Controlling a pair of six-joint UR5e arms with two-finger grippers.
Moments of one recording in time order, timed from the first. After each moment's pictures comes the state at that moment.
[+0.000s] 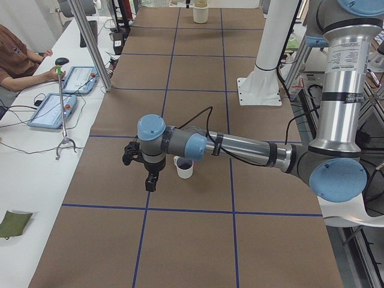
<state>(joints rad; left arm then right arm) -1.48 -1.63 -1.69 -1.58 -2.31 -0.06 1.46 -1.65 1.81 -1.45 2.35 0.18</state>
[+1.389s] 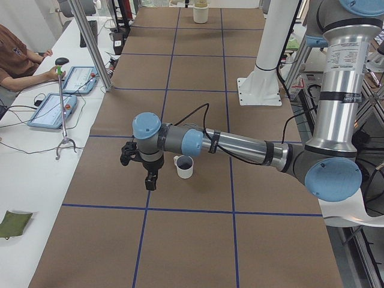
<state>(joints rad) -1.49 -1.63 -1.70 -1.55 -2.34 -0.08 1.46 -1.63 1.81 -1.45 2.35 0.22</state>
